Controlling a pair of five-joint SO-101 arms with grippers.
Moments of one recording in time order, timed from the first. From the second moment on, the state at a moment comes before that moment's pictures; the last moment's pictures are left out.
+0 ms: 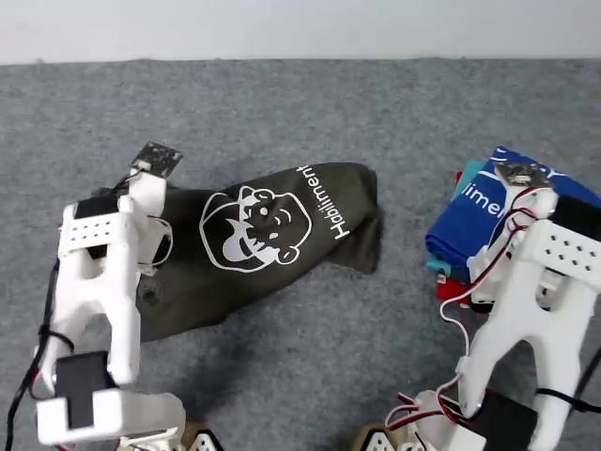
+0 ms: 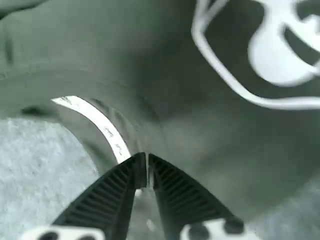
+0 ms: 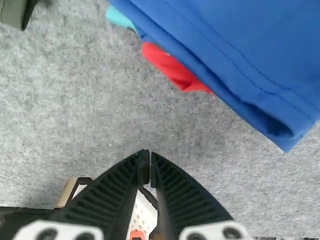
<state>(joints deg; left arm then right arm) -15.2 -2.0 29.1 66.1 -20.9 22.8 -16.2 15.7 100.6 23.7</state>
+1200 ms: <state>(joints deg) -17.7 76.9 -90.9 98.9 -21.3 22.8 -16.2 15.7 100.6 23.7</state>
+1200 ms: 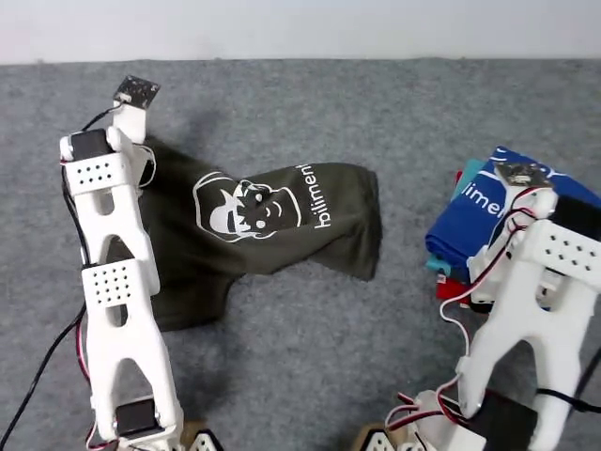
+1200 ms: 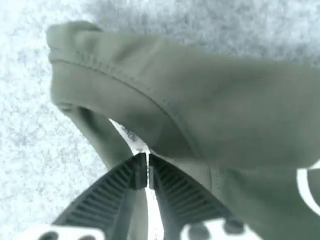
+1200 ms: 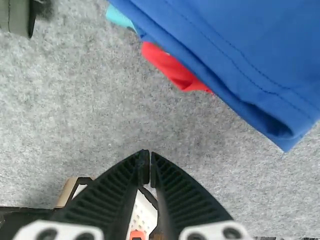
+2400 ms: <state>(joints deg) -18.6 1.7 -3.7 99.2 -29.2 22.8 -16.2 15.7 100.6 23.7</state>
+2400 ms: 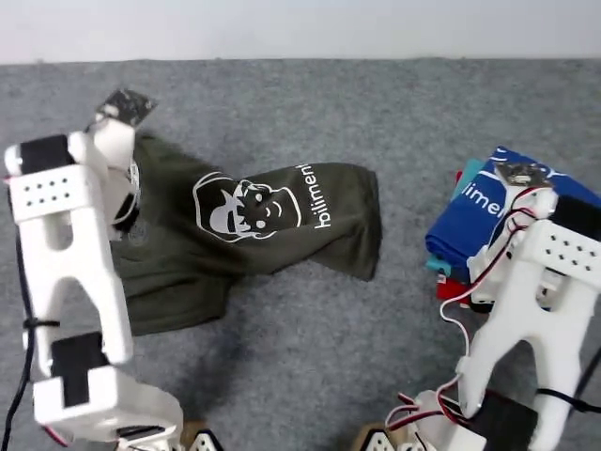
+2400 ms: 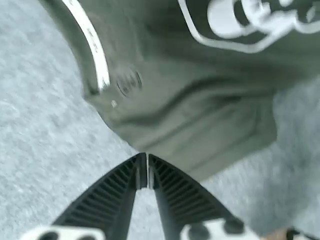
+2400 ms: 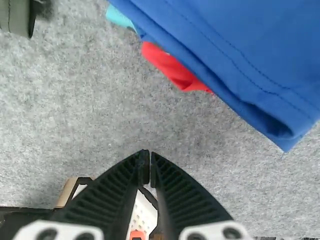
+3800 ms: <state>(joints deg) -28.6 7.7 34.0 71.6 -45.6 22.8 -16.2 15.7 100.6 23.7</state>
